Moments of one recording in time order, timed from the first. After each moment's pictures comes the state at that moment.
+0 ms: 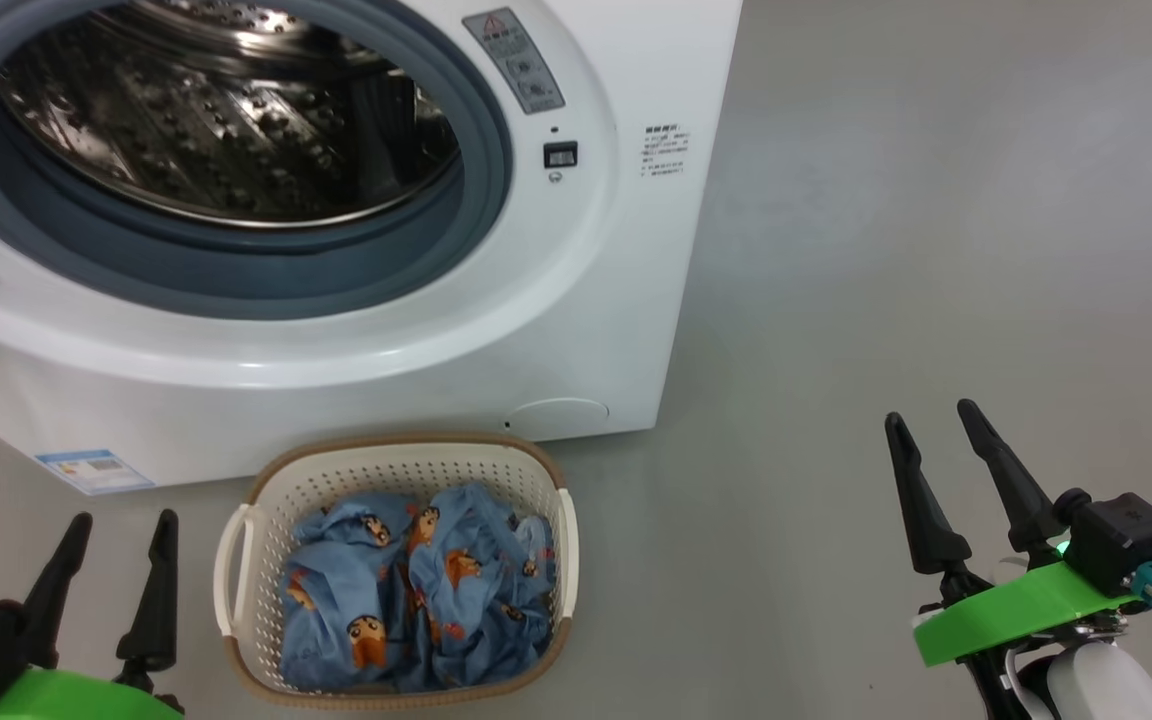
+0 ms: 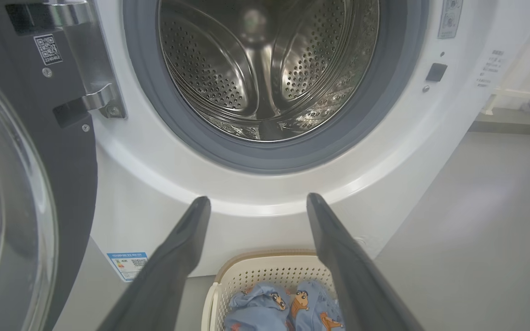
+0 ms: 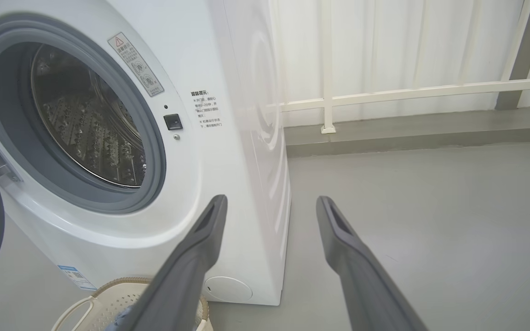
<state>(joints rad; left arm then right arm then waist) -0.12 0.40 -0.15 0.33 -0.56 -0.11 -0.25 -0.12 -0.16 0.13 0.19 0.36 0.13 -0.25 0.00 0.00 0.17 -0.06</state>
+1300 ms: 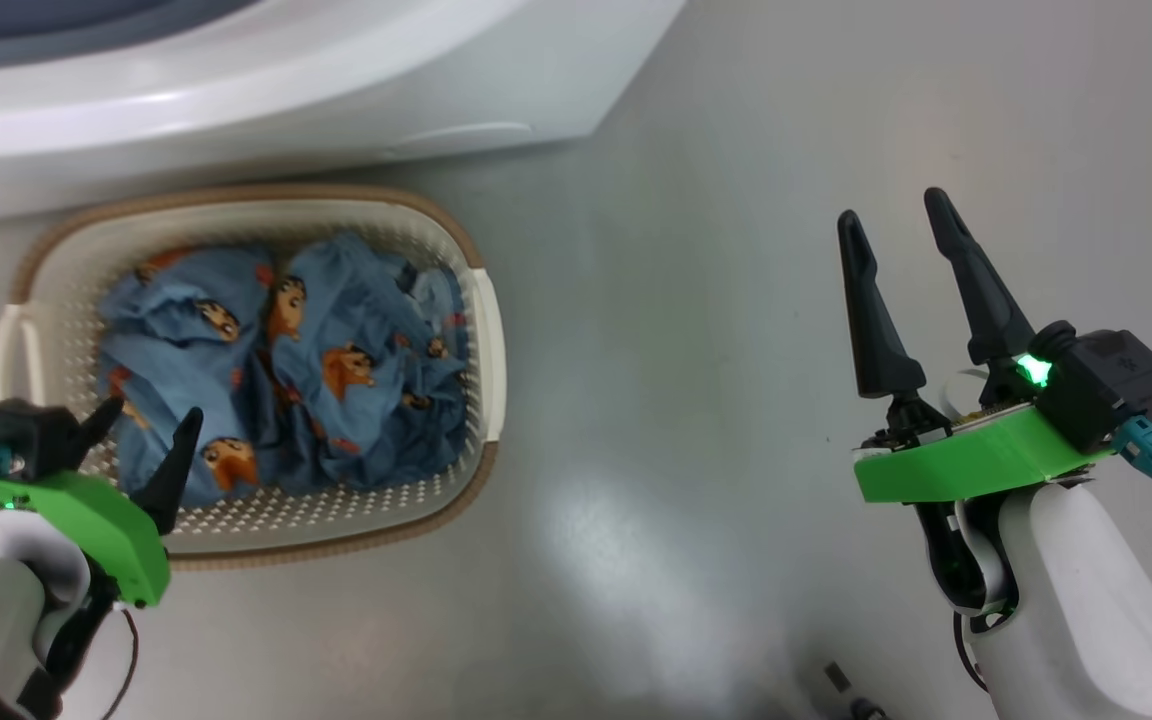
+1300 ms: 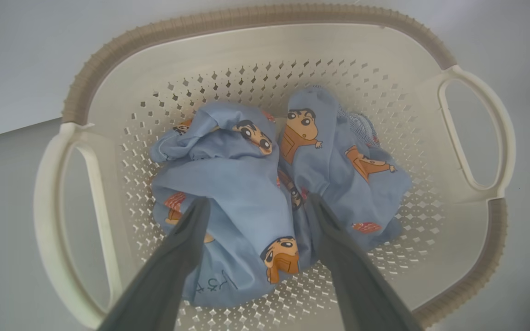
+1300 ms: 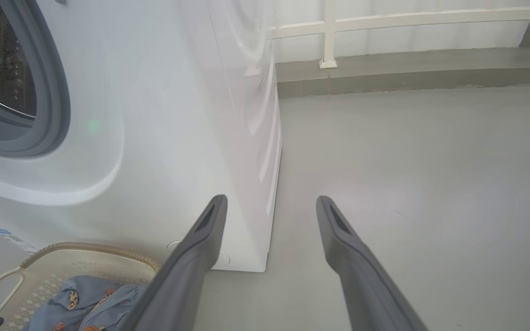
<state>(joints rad) -0.69 0.52 -0.65 0.89 -0.72 -0.13 -0.16 -0.39 -0.06 0.13 0.13 0.25 0.13 -0.25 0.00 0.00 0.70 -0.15</state>
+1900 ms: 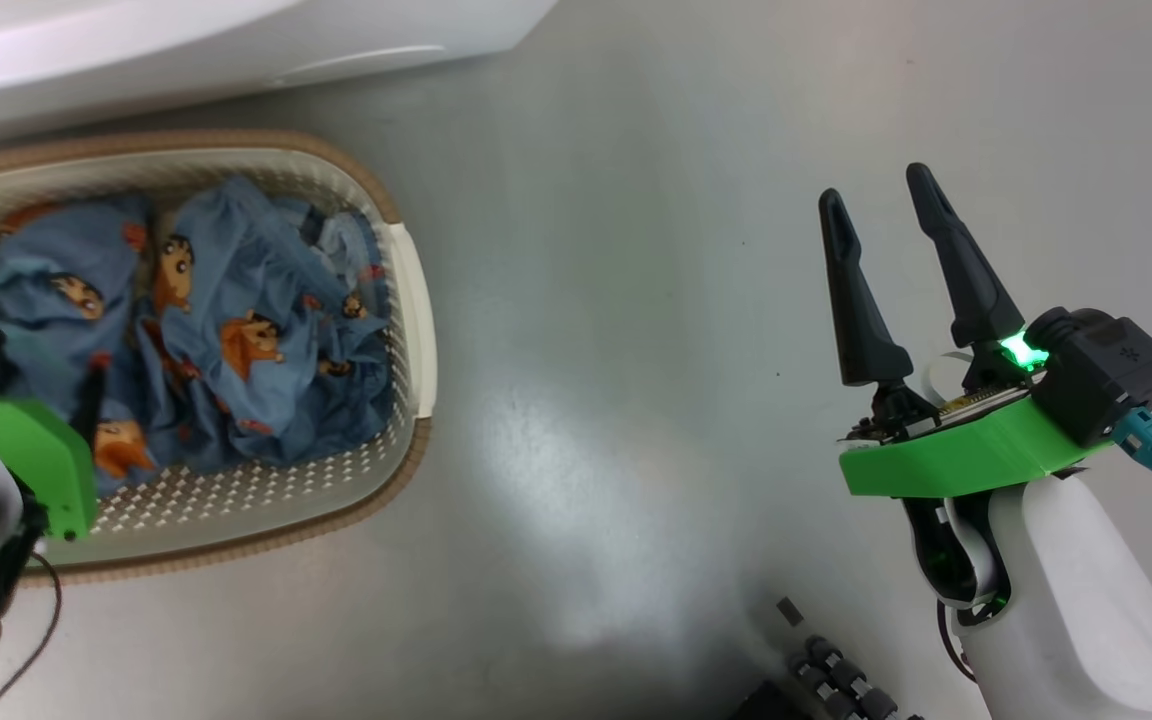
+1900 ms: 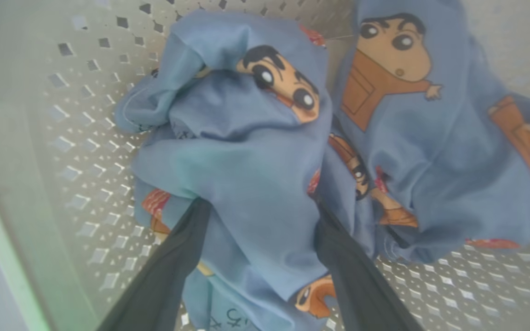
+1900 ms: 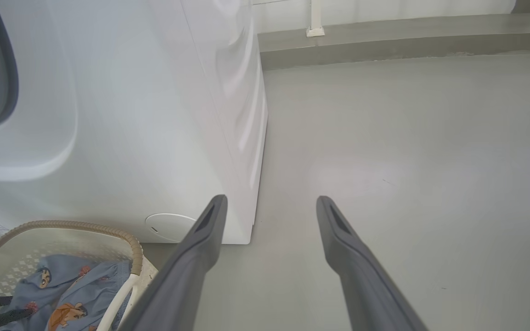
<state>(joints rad) -0.90 0.52 -0.79 1.13 -0.76 -0.13 -0.06 -0.41 -0.06 0.17 0.09 0.28 0.13 -0.25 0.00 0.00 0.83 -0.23</state>
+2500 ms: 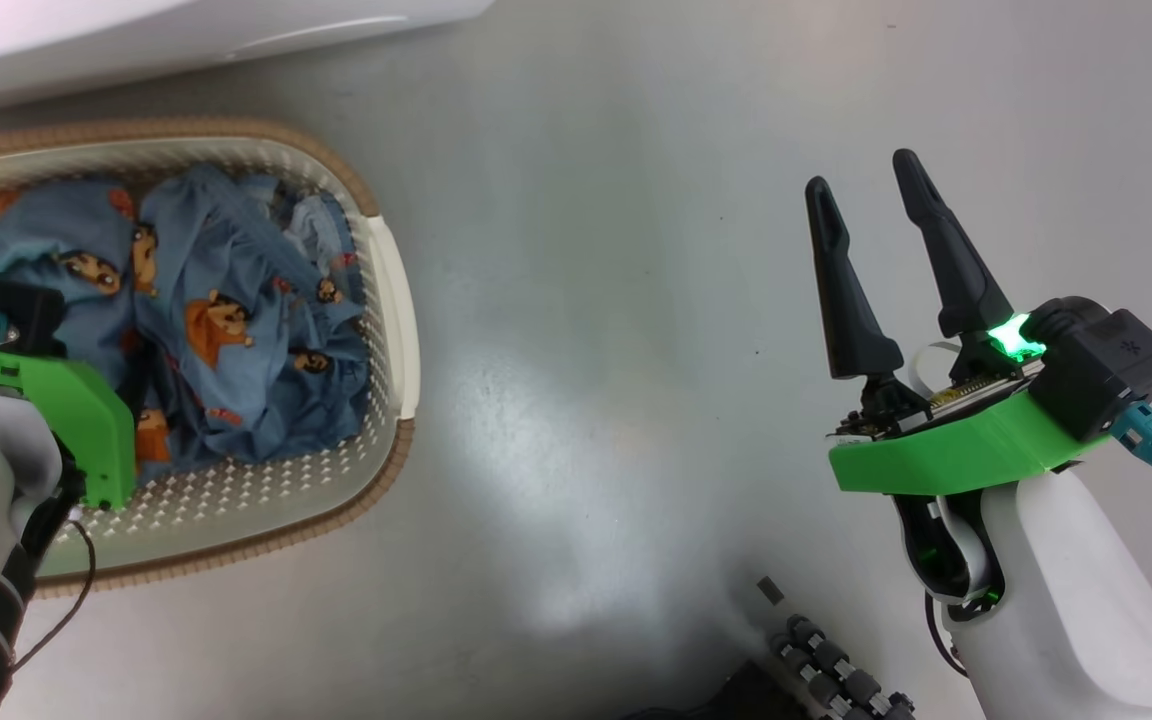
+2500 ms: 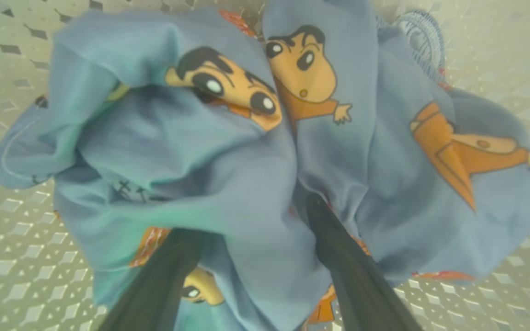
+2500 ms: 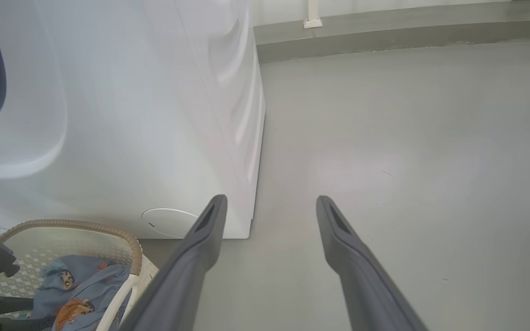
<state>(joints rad) -1.01 0.45 -0.87 1.22 -0.73 -0.13 -0.04 -0.42 -0.05 0.19 0.07 0.31 0.13 -0.25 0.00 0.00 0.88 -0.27</state>
